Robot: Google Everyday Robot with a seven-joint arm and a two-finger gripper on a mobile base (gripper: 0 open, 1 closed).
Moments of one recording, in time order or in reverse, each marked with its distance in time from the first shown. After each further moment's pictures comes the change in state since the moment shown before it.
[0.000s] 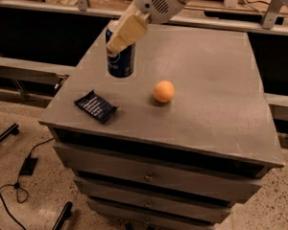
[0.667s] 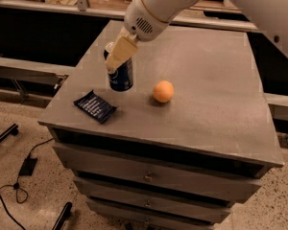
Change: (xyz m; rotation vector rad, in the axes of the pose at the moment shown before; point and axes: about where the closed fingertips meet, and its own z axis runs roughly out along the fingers) arm 0.029 -0.002 0.049 -0.002 0.126 0.029
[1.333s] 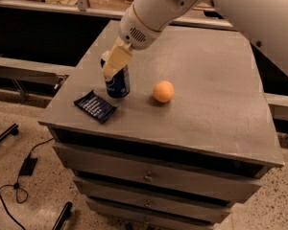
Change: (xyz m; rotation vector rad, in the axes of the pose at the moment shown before) arm 0.006 0.004 0.026 -0.036 0.024 0.003
